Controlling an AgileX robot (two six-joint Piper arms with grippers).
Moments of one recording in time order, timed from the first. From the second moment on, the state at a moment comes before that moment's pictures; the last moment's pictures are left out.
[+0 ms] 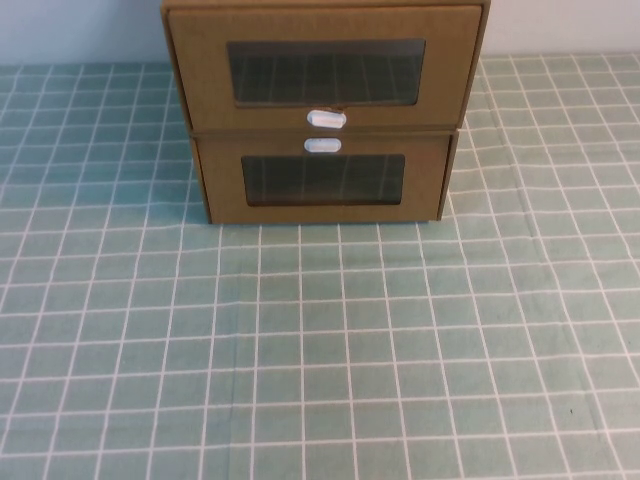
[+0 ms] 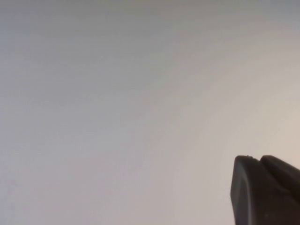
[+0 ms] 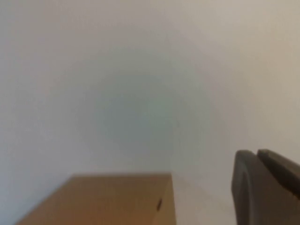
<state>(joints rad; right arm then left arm) 0.08 0.74 -1.14 0.47 0.22 -0.25 -0.11 0.39 -0.78 -0.18 -0.23 0.12</state>
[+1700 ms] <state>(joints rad) 0.87 1.80 -1.32 -1.63 0.57 0.74 -0.25 2.30 -2.59 -0.87 1.21 0.49</state>
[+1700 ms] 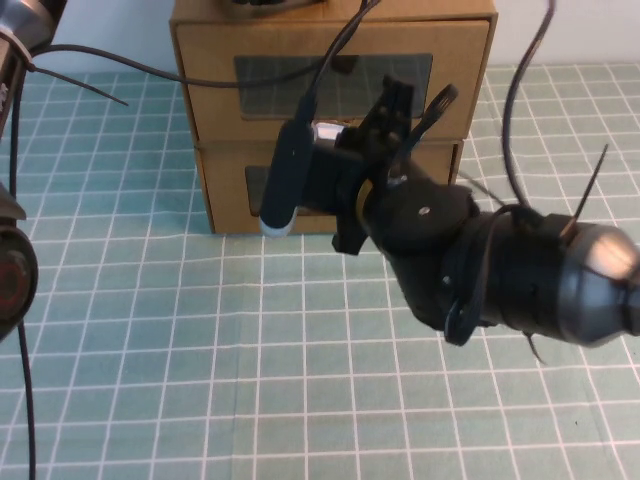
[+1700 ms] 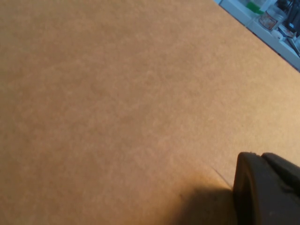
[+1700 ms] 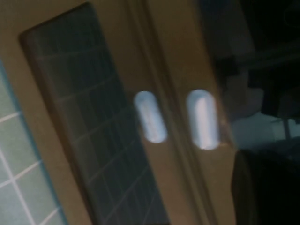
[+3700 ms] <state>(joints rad) 1.22 1.59 -0.92 -1.53 0.74 0.95 -0.25 2.30 -2.59 -0.83 1.21 0.42</state>
